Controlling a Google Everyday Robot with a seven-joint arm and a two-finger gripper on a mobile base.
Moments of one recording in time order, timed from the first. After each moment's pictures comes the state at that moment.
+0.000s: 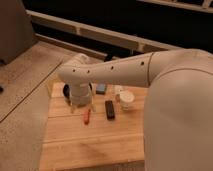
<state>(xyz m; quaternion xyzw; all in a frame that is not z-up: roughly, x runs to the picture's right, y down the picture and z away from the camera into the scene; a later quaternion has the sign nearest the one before) -0.108 0.103 0.703 -0.26 0.23 0.64 0.68</state>
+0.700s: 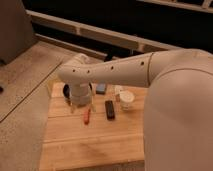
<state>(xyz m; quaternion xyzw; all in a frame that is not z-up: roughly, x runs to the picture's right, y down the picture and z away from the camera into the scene) -0.108 0.098 0.703 -0.26 0.23 0.64 0.69</state>
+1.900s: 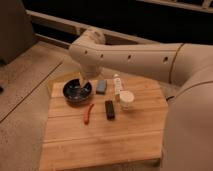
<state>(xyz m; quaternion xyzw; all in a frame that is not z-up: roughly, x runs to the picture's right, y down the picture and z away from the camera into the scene) -0.042 -0.048 0.705 -0.16 0.10 0.57 0.80</state>
